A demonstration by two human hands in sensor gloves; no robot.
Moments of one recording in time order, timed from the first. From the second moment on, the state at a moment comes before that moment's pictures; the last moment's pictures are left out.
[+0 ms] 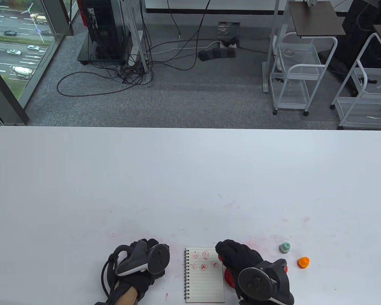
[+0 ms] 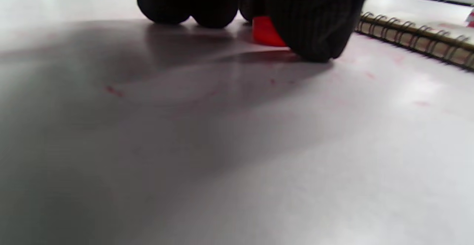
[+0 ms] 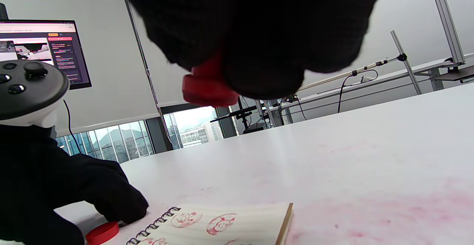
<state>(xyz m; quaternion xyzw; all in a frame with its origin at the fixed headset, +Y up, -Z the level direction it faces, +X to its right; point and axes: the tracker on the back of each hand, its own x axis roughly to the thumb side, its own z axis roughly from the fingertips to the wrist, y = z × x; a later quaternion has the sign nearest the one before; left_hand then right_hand) -0.150 -0.745 -0.231 -0.19 -0.21 -0.02 0.96 0.120 -0.677 -0.178 0.21 -0.12 0.95 0.19</state>
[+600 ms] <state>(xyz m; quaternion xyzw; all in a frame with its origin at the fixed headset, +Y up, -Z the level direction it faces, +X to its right) -0.164 -0.702 -0.218 -0.02 -0.25 0.26 0.93 0.116 -0.677 -0.177 0.23 -0.11 0.91 0.32</state>
